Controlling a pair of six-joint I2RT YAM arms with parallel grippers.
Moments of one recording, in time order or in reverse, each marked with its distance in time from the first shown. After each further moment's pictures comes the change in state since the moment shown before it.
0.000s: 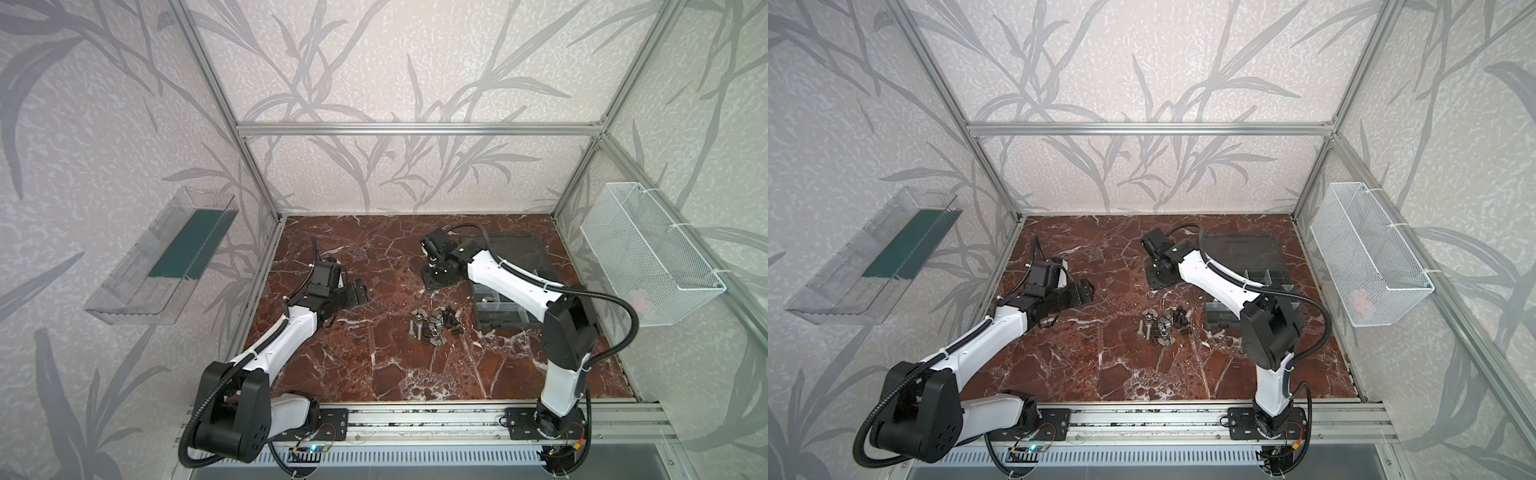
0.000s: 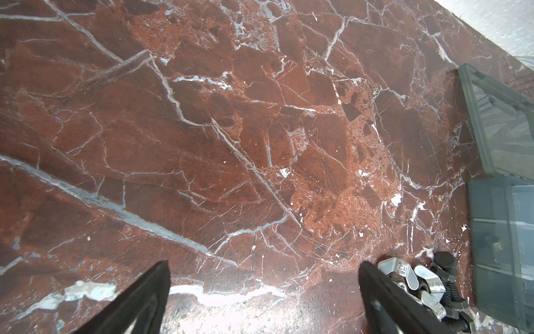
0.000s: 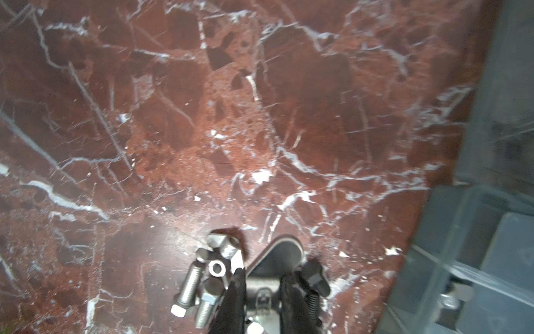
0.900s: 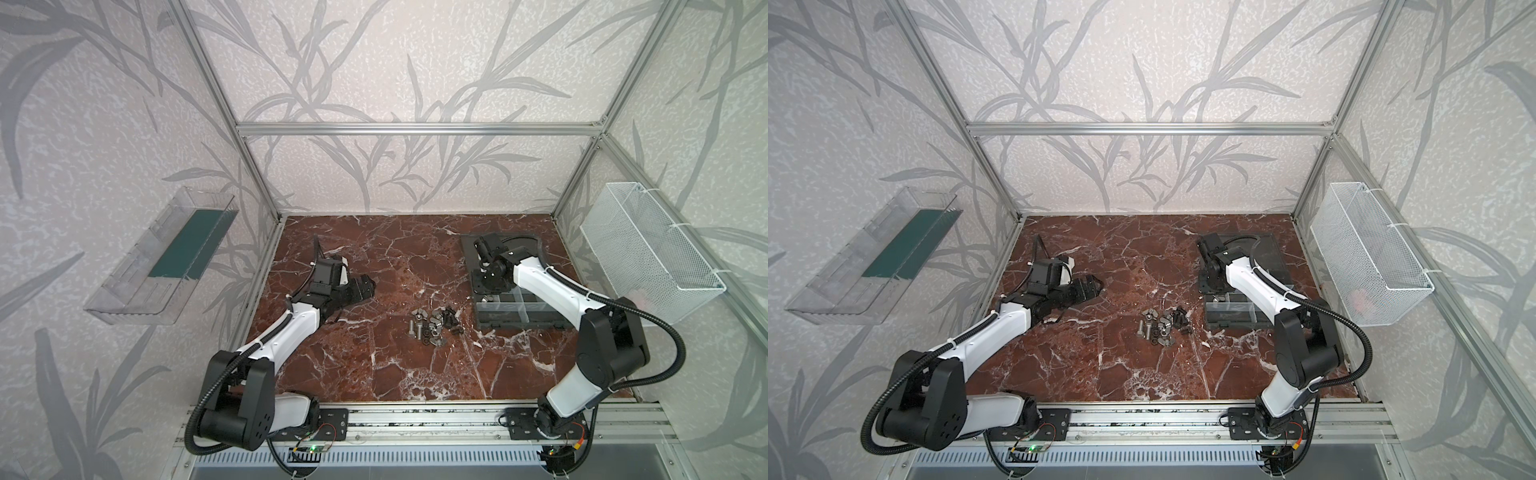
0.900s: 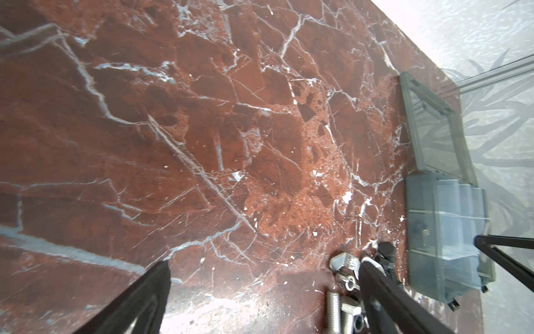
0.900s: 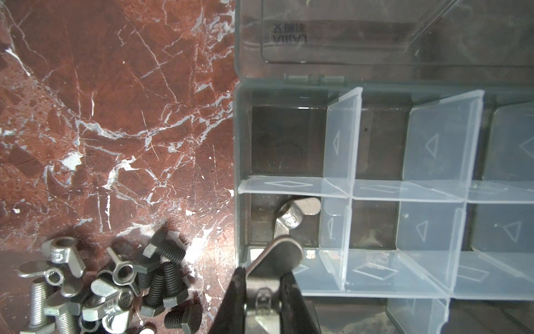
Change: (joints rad) left arm 0.000 0.054 0.000 0.114 0.169 -0.092; right arm -0.272 -0.186 -0.316 0.014 0.038 -0.006
